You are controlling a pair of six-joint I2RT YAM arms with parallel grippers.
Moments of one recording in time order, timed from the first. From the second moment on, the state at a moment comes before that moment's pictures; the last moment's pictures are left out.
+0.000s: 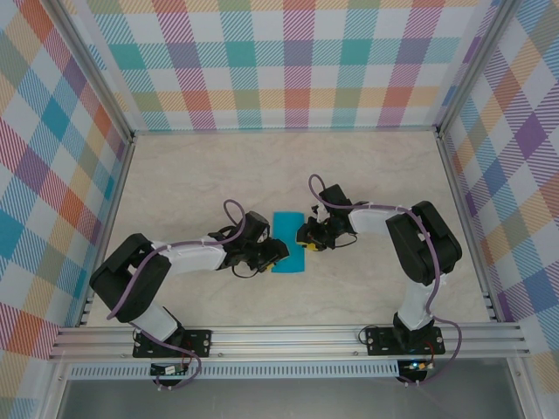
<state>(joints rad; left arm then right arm) -0.74 1.58 0.71 -0.06 0.31 -1.16 0.52 1.84 0.95 -0.28 -0.59 0.76</state>
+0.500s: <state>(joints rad) -0.73 1.69 0.78 0.03 0.33 -1.18 0.52 1.83 0.94 -0.26 -0.59 0.77</state>
